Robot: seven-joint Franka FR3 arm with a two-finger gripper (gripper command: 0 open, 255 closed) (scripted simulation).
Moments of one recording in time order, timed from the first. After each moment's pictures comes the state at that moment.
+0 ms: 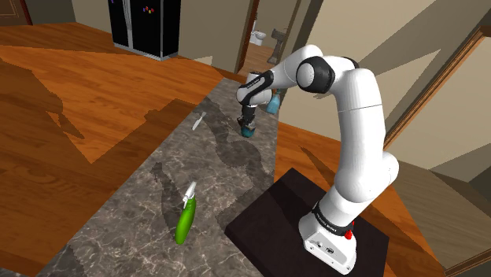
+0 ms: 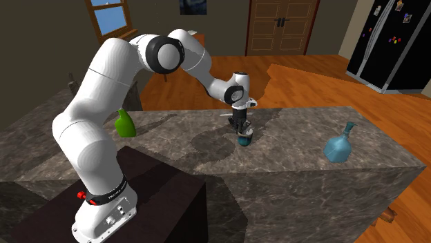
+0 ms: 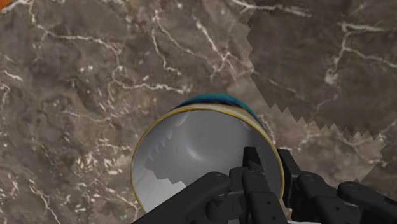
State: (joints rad) arm -0.23 0.71 -0.16 -1.72 0.05 2.40 -0.31
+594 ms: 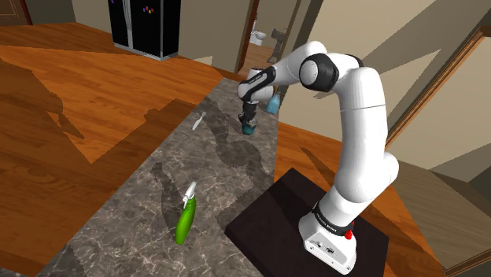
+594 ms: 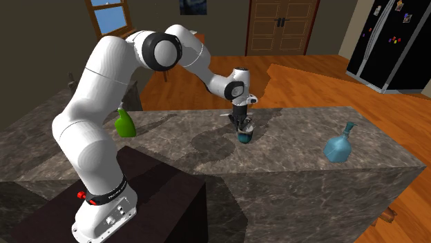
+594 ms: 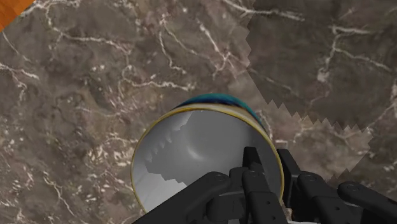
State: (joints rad) arm -0.23 0.67 -0.17 -1.72 0.05 2.37 -0.31
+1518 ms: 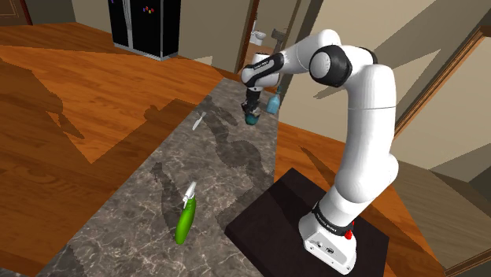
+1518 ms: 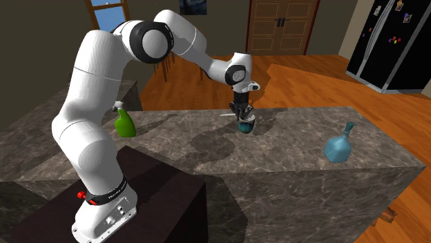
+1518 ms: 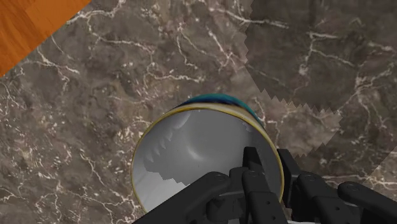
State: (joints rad) arm -0.22 0.55 -0.18 -1.71 0.03 2.24 -0.31
